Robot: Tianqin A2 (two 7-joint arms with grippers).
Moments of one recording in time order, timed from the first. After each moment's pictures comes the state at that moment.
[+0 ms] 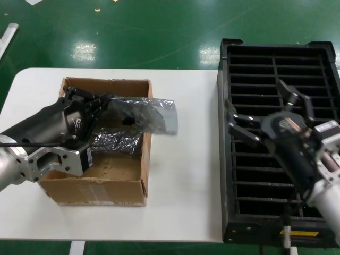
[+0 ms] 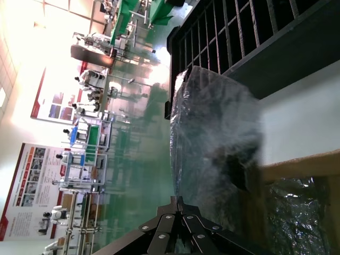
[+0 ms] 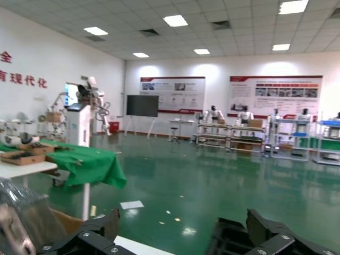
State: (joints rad) left arm -0.36 -0.72 1.70 -1.83 -1.01 0.56 0.13; right arm 0.29 0.22 -1.70 1.56 1.82 -0.28 -0.10
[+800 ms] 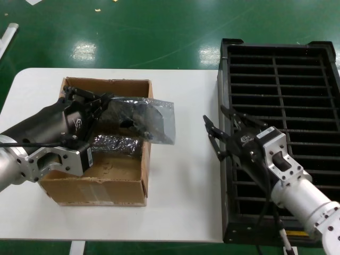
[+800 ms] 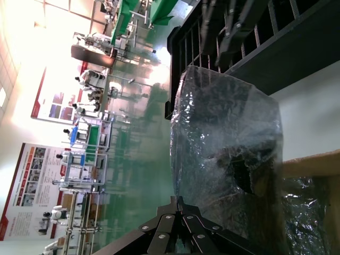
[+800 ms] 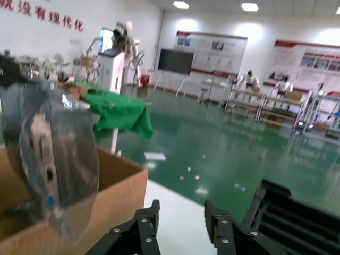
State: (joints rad) left arm -0.36 -0.72 1.70 -1.83 -1.01 0.56 0.13; right arm 0.42 0.18 -1.83 1.39 1.33 -0.29 0.21
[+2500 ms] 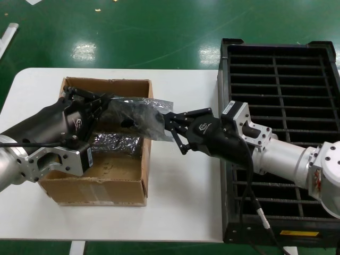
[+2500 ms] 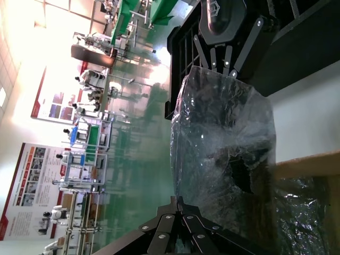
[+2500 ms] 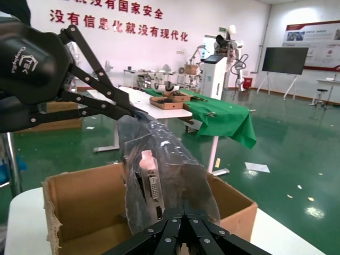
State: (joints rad) left arm -0.36 -0.72 1.70 -1.83 -1.01 0.56 0.13; right arm 0.79 0.21 -1.98 1.03 1.64 -0.73 0.03
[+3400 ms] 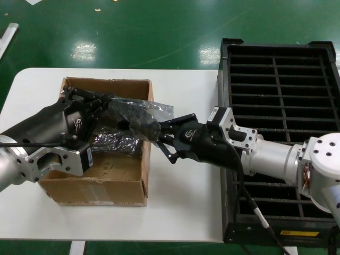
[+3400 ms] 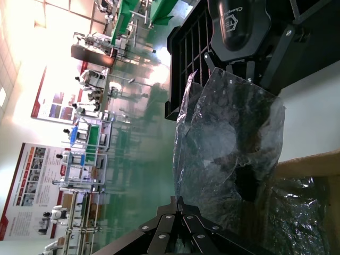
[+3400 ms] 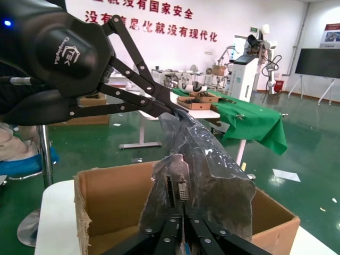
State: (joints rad) left arm -0.36 -0.72 1.70 -1.83 -1.01 0.56 0.13; right arm 0.86 0.17 -2.01 0.91 1.68 -0.83 -0.09
